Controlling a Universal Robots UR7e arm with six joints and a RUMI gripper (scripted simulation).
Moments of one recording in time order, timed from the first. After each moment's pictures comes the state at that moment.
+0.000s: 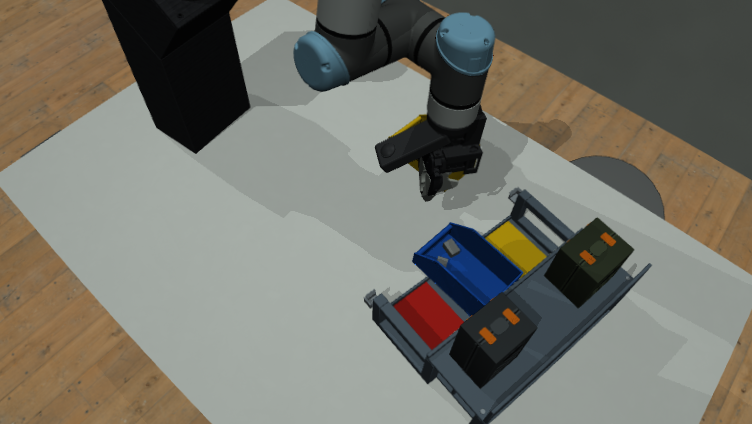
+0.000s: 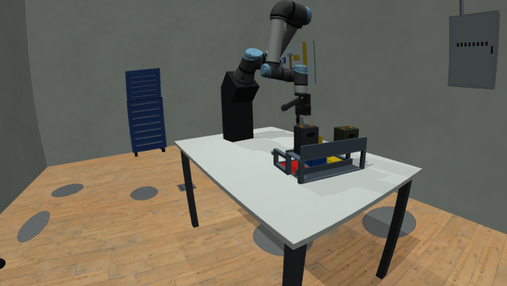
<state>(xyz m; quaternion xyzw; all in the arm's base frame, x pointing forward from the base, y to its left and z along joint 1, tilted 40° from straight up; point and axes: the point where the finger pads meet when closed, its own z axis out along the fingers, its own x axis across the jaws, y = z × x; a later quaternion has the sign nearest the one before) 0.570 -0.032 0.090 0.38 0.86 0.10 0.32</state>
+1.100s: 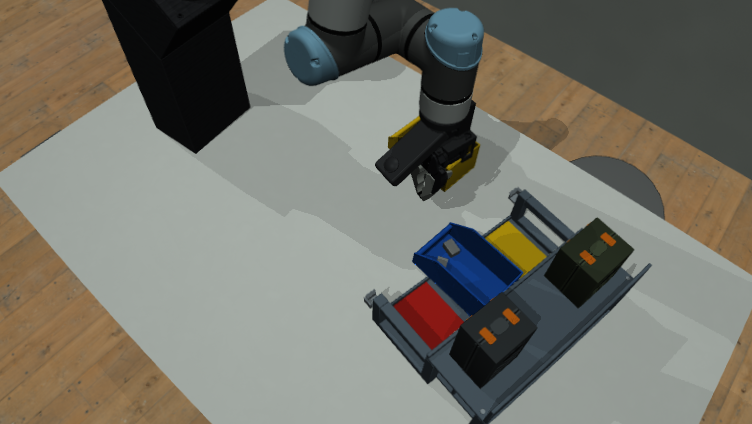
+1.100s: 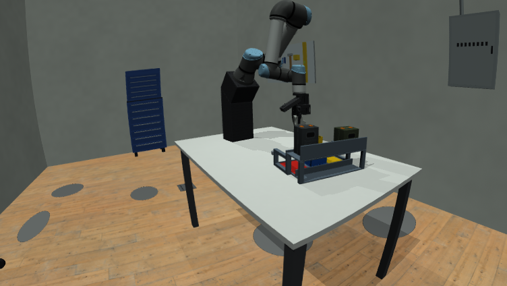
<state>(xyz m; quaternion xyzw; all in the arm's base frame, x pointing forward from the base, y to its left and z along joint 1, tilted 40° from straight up) 0.566 -0.035 0.088 0.19 0.92 0.04 0.34</state>
